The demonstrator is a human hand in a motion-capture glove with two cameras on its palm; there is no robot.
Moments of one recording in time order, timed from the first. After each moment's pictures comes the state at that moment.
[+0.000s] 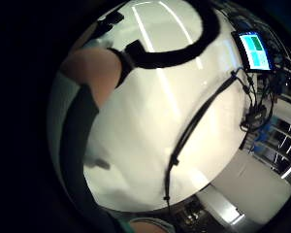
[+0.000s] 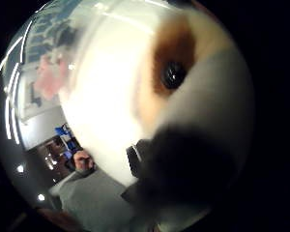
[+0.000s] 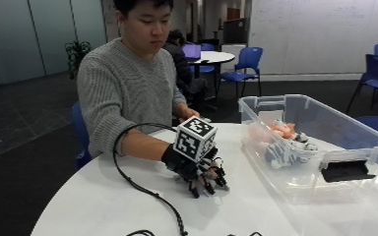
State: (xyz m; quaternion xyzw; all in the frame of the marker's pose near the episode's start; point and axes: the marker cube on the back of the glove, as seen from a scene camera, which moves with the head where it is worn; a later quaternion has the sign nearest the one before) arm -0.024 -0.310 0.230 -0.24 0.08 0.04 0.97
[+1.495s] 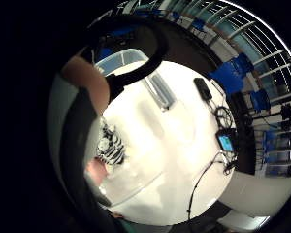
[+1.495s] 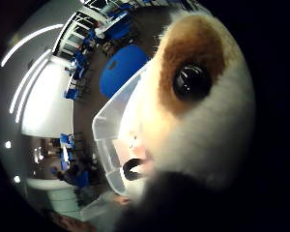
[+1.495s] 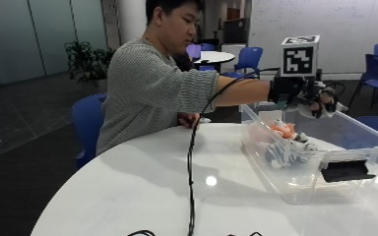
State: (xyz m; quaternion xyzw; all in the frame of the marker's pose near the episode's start) arm -0.229 -0.601 0.115 -0.06 0.03 0.01 1.00
